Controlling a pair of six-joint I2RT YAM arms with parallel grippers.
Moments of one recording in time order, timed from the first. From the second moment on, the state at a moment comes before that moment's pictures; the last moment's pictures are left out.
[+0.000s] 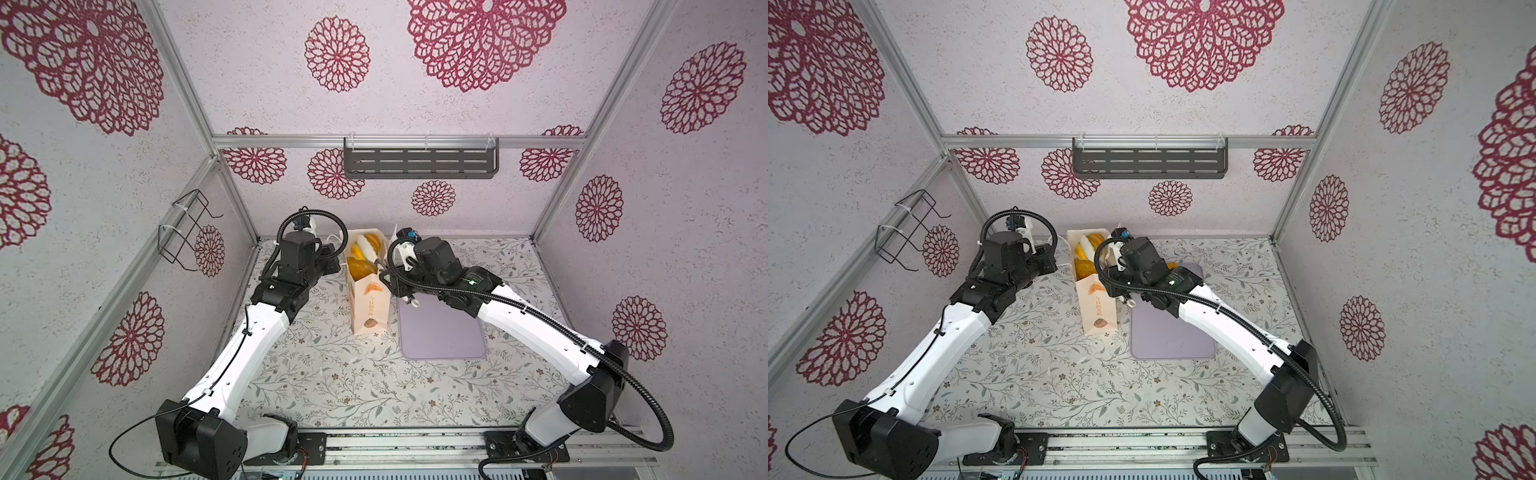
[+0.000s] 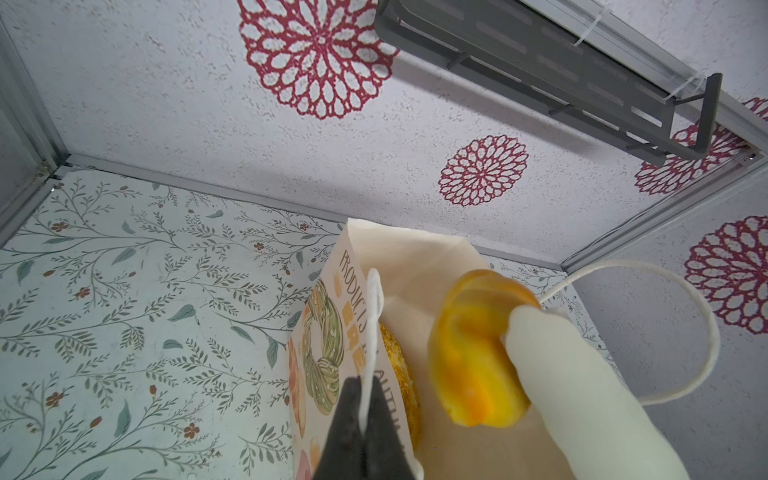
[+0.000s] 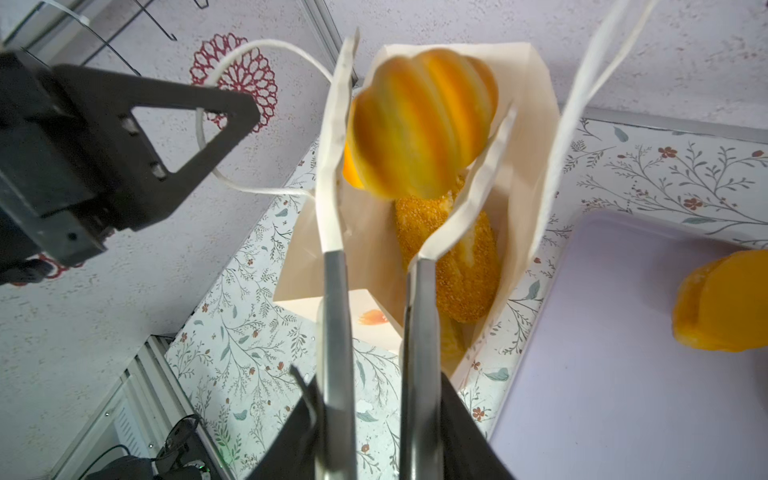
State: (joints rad) left arm -0.30 1.30 1.26 -0.37 -0.09 -0.43; right arm 0.83 1.58 1.59 -0.56 -0.05 0.42
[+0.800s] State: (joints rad) left arm -0.30 1.30 1.26 -0.37 -0.09 -0.43; right arm 0.83 1.52 1.59 -0.57 -0.03 0.43
